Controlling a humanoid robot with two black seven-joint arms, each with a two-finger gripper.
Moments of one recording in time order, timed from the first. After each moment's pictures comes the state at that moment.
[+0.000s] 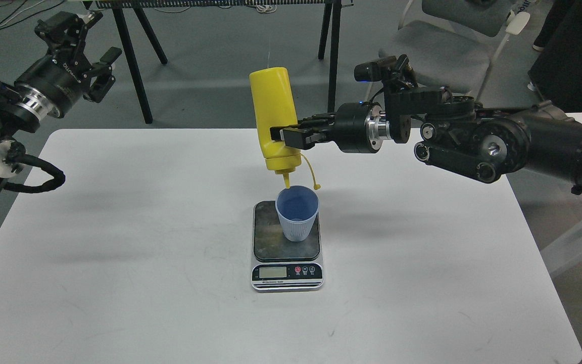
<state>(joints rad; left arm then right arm) -0.97 0.54 -0.41 -0.53 0.21 -0.49 -0.49 1.43 -0.24 -0.31 0.91 -1.05 0.09 0.49</state>
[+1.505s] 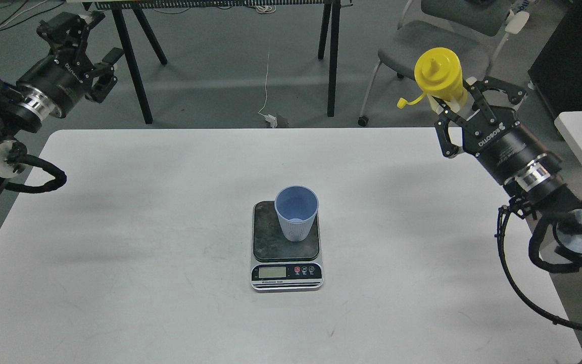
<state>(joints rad) -0.97 0.54 -0.41 -0.53 0.21 -0.49 -0.49 0.62 -0.78 0.38 1.38 0.41 0.49 0.49</state>
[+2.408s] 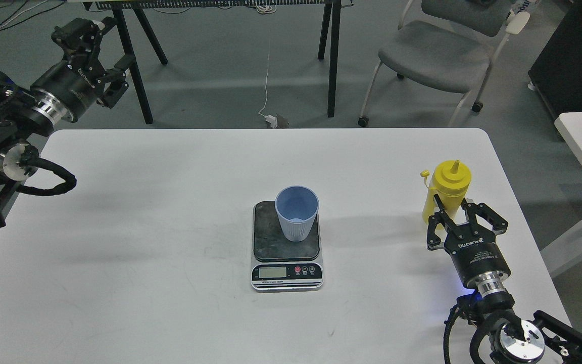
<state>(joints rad) -0.96 0.51 -0.40 -0.53 0.22 -0.49 -0.49 0.11 -0.38 0.76 1.18 0.41 0.49 0.49</state>
